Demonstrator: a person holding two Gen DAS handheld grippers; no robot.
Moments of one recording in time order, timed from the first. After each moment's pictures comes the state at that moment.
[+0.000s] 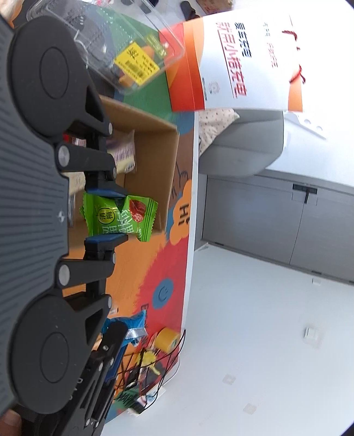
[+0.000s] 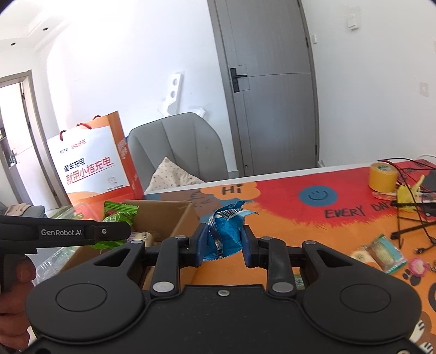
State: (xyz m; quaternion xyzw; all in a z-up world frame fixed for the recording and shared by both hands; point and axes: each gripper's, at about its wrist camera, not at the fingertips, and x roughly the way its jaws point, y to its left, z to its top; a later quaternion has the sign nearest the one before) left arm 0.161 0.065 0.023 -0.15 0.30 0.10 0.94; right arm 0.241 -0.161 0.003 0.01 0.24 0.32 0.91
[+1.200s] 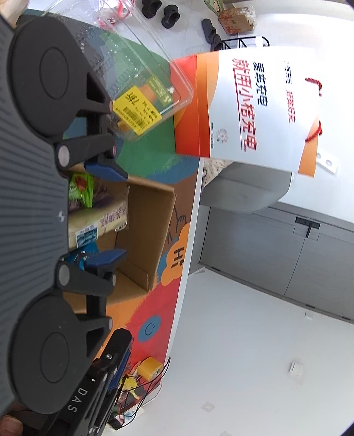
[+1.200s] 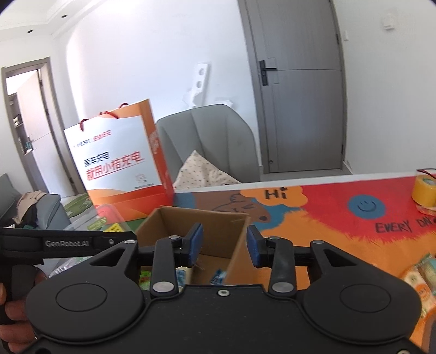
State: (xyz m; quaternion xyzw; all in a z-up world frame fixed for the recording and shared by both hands) left arm 0.153 0.128 0.017 -0.18 0.31 0.14 0.92; right arm 0.248 -0.100 0.011 0.00 0.26 0.35 0.90
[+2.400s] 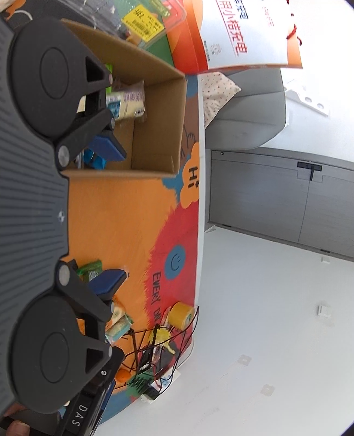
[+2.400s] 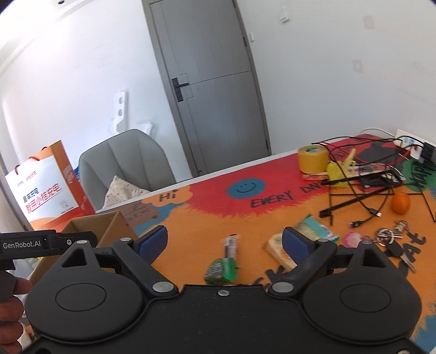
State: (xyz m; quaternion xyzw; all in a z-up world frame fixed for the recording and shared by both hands) left arm 0.183 -0.007 0.016 -0.13 0.32 0.07 0.94; right arm 0.258 -0.269 -0.016 0.08 0.26 0.22 0.94
